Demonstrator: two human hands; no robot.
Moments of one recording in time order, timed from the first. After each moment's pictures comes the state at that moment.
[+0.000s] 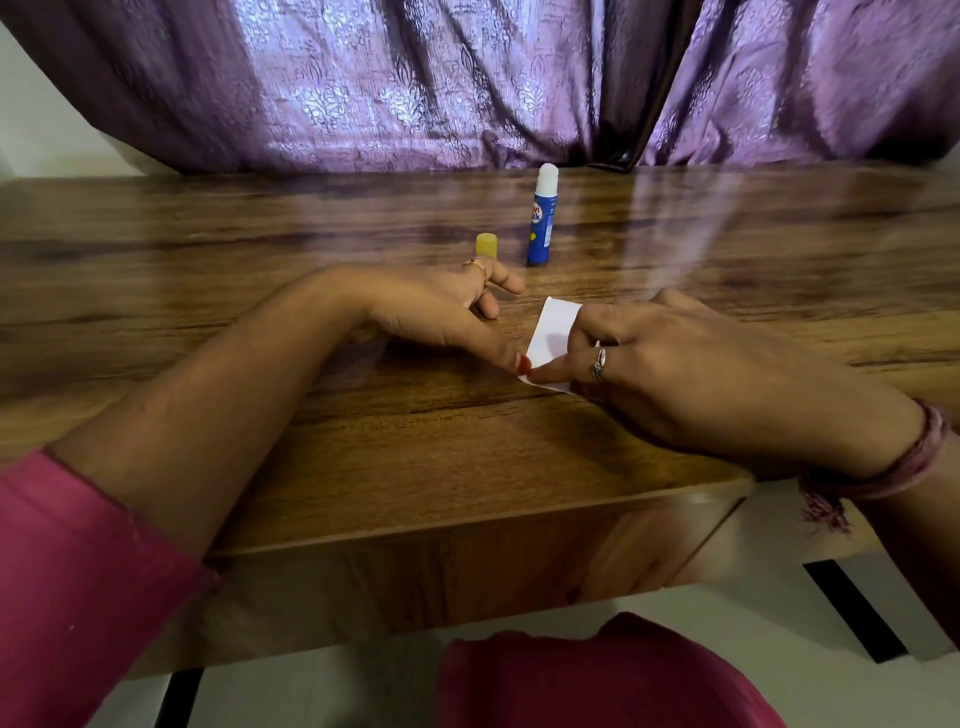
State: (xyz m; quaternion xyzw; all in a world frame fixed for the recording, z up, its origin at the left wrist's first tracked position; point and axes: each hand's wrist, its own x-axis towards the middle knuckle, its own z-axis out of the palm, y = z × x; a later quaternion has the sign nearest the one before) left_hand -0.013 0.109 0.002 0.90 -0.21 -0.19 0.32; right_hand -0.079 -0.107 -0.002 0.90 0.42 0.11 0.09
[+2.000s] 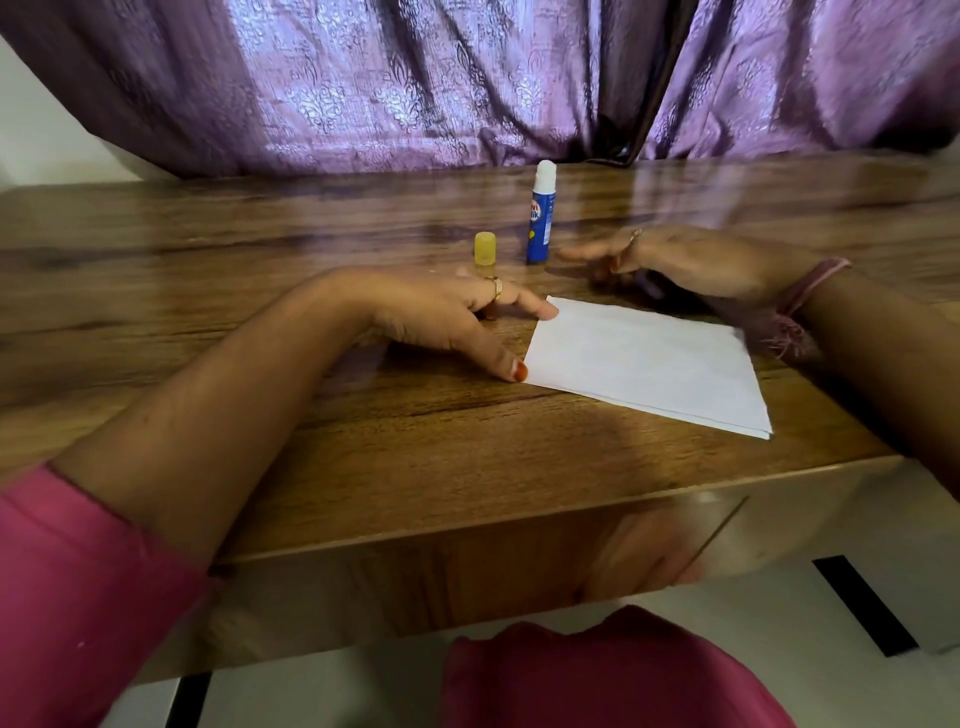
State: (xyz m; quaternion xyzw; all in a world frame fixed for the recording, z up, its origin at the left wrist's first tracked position) left_hand -0.013 0.109 0.007 0.89 -0.28 -0.25 0.25; right_hand 0.001 -0.139 0.013 0.92 0.26 -0.03 -0.29
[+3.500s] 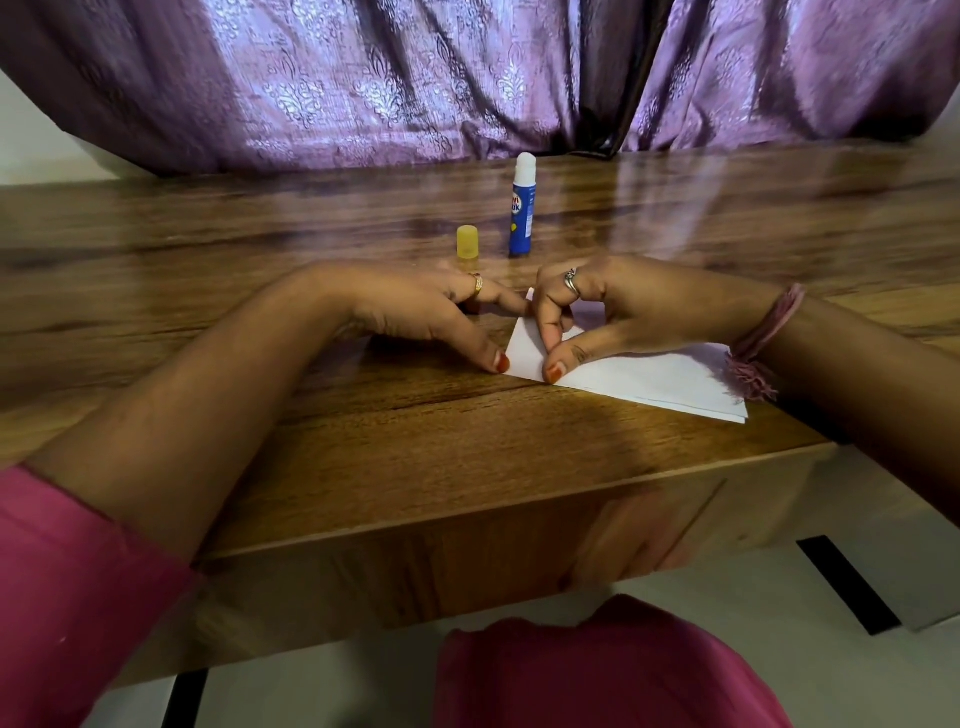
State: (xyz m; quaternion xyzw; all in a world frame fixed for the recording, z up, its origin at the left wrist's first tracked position) left_hand -0.012 0.105 0.005 0.89 -0.27 -0.24 0.26; right_hand -0.018 -0.108 0.002 0.84 0.49 -0.06 -0.23
